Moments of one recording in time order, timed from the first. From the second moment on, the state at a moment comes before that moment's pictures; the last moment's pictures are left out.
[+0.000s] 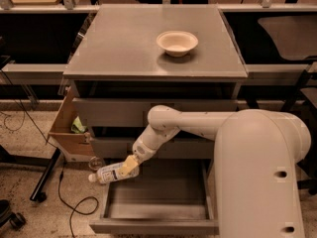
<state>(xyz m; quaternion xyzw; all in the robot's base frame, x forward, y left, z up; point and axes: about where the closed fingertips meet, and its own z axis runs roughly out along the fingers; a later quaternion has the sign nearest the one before) 0.559 0.109 0.492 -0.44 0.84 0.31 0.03</state>
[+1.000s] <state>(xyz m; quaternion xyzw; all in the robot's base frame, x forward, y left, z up) 0.537 0.057 0.404 -0.32 0.89 0.32 0.04</state>
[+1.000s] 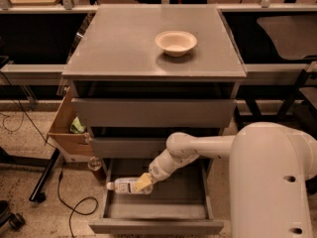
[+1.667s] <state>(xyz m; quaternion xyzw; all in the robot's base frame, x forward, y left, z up) 0.551 0.059 0.330 -0.17 0.93 0.32 0.06</state>
